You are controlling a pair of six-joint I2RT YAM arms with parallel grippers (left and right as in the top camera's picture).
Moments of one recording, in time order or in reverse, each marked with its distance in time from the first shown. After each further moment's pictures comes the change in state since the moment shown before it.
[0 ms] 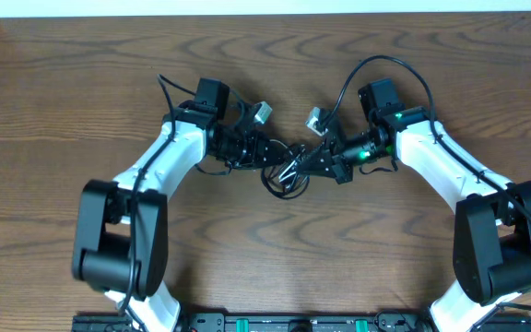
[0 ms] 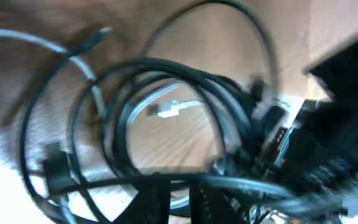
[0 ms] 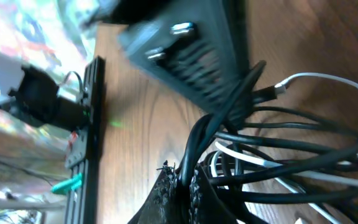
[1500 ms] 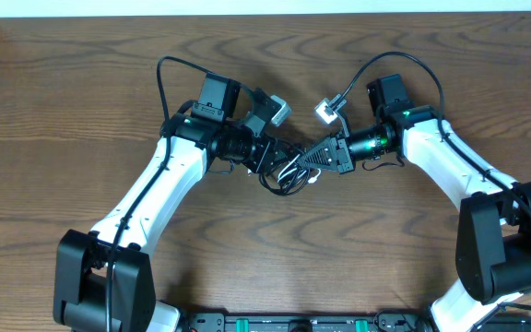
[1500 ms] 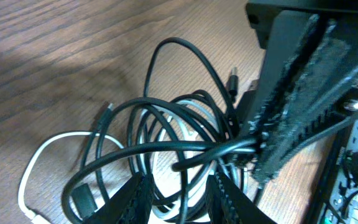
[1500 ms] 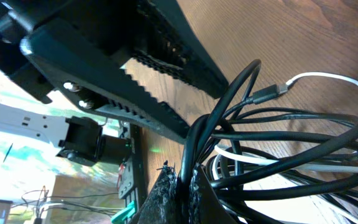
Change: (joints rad) left arm -0.085 -0.185 0.000 0.018 -0.206 0.284; right arm -0.038 -0.001 0.000 0.033 -0.119 0.277
